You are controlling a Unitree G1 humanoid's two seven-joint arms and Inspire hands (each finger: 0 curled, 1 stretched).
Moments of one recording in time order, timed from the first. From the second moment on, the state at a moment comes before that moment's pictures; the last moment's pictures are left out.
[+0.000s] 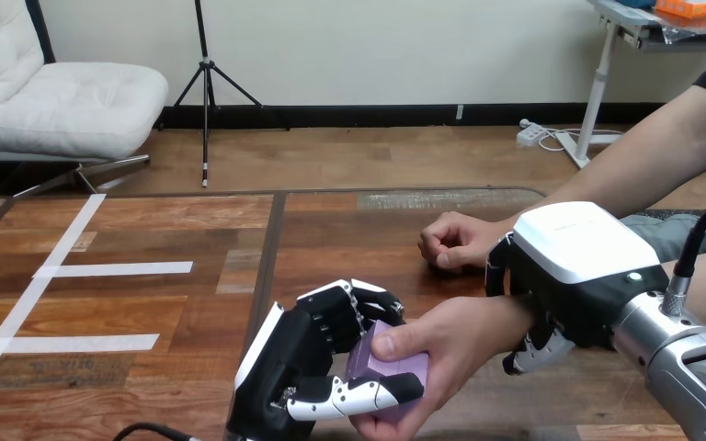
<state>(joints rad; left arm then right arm) 0.03 -0.04 -0.10 0.58 -0.23 -0.78 -0.55 -0.04 -0.59 0.16 -0.45 -0.99 0.13 0.57</state>
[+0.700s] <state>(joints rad) 0.04 -0.04 -0.10 0.58 -0.23 -0.78 -0.55 -0.04 -0.59 0.16 -0.45 -0.98 0.12 0.56</state>
